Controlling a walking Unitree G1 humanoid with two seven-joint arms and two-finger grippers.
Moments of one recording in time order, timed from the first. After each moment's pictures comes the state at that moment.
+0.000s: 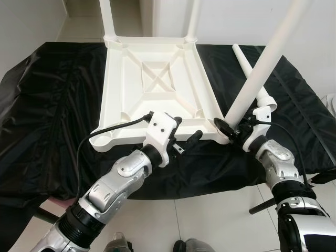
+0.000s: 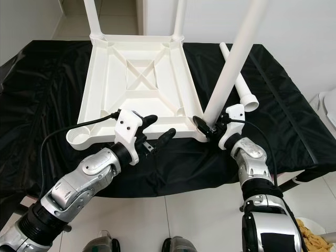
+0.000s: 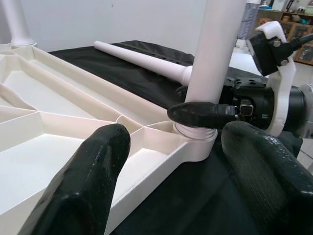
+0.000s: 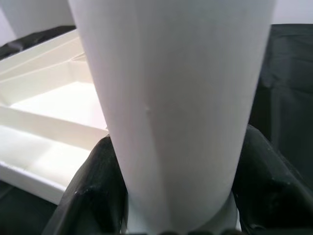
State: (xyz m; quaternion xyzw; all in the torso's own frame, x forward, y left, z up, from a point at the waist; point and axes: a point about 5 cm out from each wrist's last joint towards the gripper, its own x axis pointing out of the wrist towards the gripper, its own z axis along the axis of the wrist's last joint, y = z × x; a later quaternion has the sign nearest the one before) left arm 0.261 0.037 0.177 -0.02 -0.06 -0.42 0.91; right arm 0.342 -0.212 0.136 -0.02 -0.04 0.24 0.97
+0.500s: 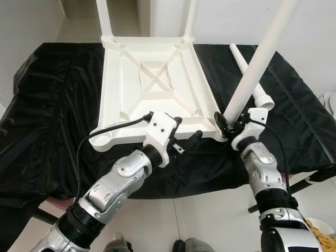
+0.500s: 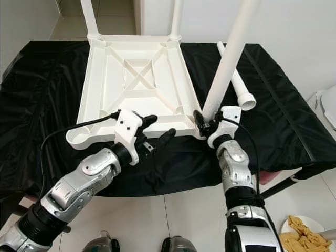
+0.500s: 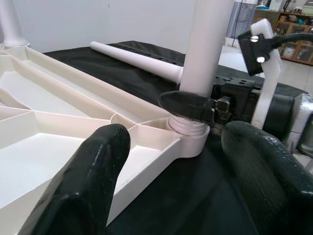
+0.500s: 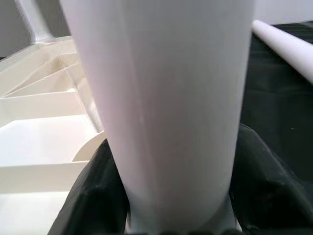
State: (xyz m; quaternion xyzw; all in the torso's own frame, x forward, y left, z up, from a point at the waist) left arm 0.261 0.036 0.177 -0.02 -0.06 -0.42 0.91; right arm 0.343 -0.189 0.140 0.03 -0.05 0.06 1.00
